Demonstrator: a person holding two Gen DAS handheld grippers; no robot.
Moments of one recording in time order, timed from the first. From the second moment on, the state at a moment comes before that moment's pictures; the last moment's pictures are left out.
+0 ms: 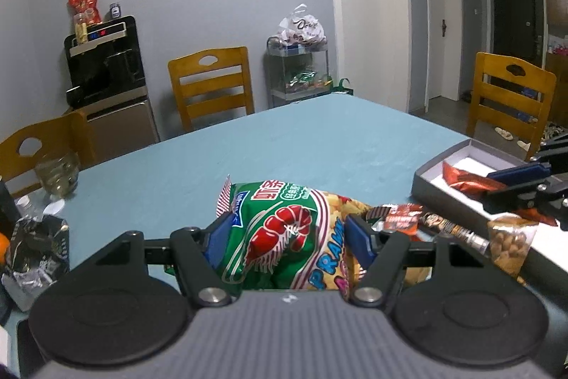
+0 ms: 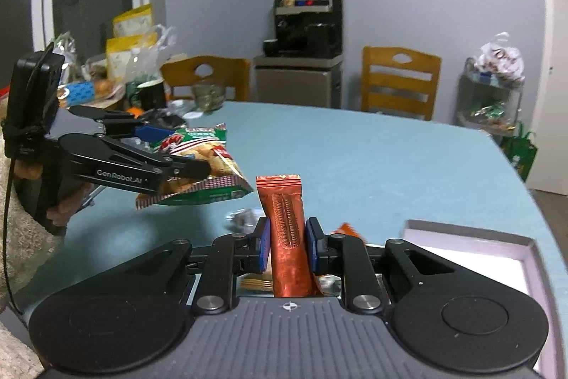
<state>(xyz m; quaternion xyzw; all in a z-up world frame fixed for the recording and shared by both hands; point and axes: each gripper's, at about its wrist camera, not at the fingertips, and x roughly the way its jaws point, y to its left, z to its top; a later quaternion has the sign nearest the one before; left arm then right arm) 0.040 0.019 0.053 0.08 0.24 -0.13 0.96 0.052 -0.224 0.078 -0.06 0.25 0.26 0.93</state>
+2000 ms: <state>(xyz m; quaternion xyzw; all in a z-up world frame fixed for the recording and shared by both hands) 0.168 -0.377 0.003 0.22 0.25 -0.40 0.86 0.066 -0.383 -0.003 -0.03 0.35 0.04 0.94</state>
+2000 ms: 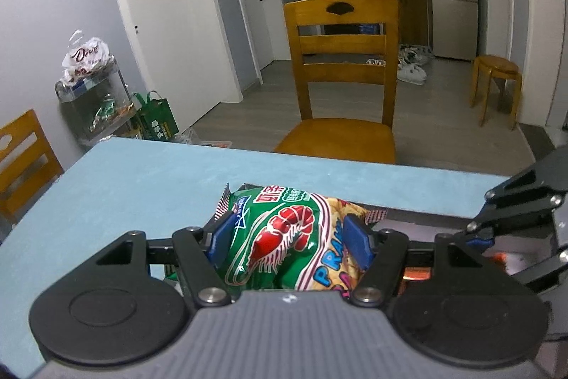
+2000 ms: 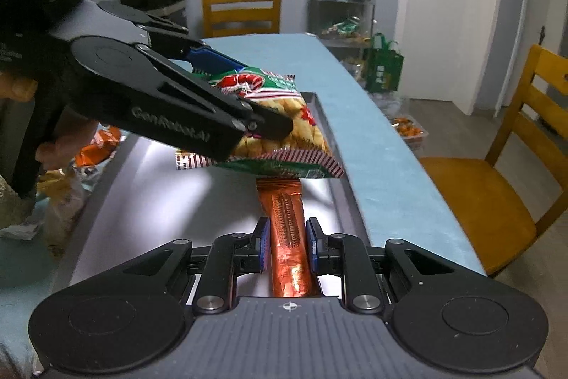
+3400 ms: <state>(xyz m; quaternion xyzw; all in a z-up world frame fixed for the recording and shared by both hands) 0.138 -0.323 0.034 0.18 0.19 -0.40 0.88 0.052 -0.370 0.010 -0.03 0.32 0.02 0.95</state>
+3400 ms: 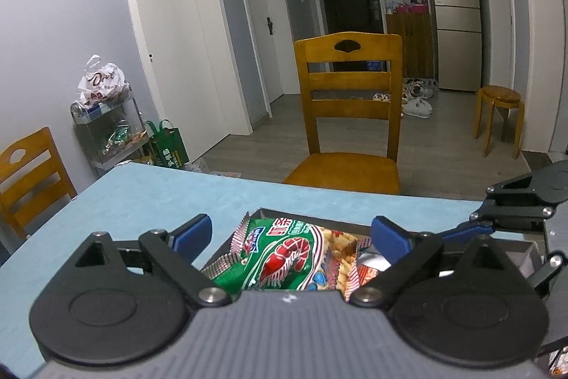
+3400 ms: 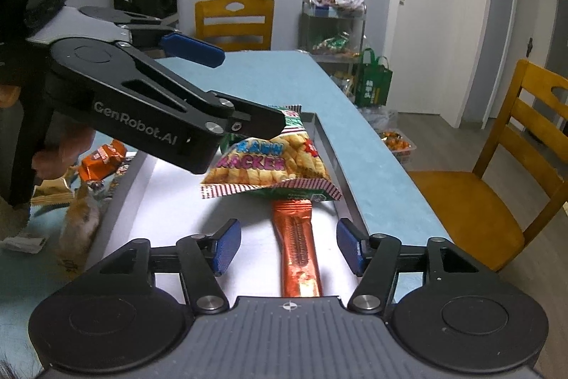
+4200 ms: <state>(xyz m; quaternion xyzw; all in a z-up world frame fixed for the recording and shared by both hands) 0.053 -0.169 0.075 0.11 0.18 -0.34 0.92 0.043 -0.304 0.041 -0.05 0.29 0.06 0.95</state>
